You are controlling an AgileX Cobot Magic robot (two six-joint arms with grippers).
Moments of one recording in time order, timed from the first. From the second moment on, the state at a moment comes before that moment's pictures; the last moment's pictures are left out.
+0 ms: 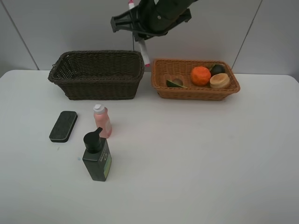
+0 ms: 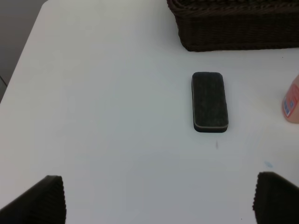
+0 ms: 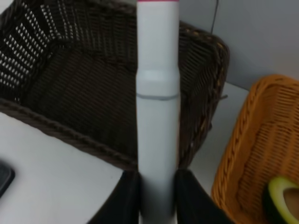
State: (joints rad) left arm -0.10 -0.01 -0.51 0.14 1.07 -0.11; right arm 0.74 1.86 -1.59 -0.42 0.58 0.51
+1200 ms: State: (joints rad) left arm -0.10 -0.01 -0.51 0.14 1.07 -0.11; right arm 0.71 2.43 -2.00 -0.42 0.24 0.49
